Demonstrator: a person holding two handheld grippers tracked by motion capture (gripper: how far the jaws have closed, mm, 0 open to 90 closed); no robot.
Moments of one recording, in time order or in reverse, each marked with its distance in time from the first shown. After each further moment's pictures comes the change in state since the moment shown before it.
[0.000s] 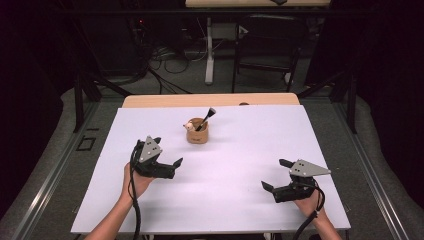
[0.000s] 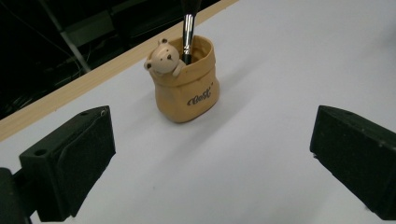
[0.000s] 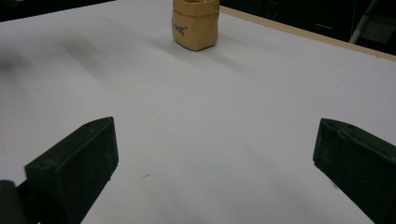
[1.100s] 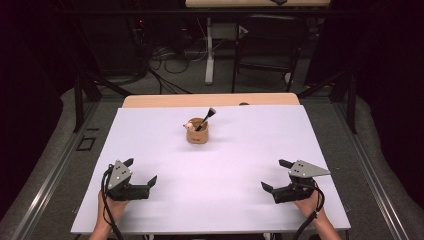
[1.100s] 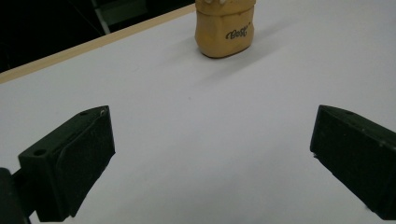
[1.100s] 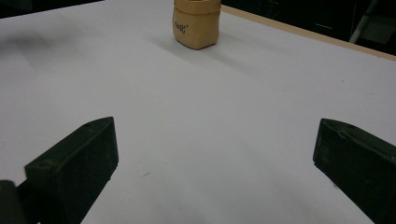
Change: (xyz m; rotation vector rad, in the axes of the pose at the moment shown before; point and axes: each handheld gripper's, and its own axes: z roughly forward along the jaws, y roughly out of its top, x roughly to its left) left arm 0.011 -0.076 -0.054 -0.008 0.094 -0.106; right arm 0.001 -0.001 0.000 0.004 0.002 -0.006
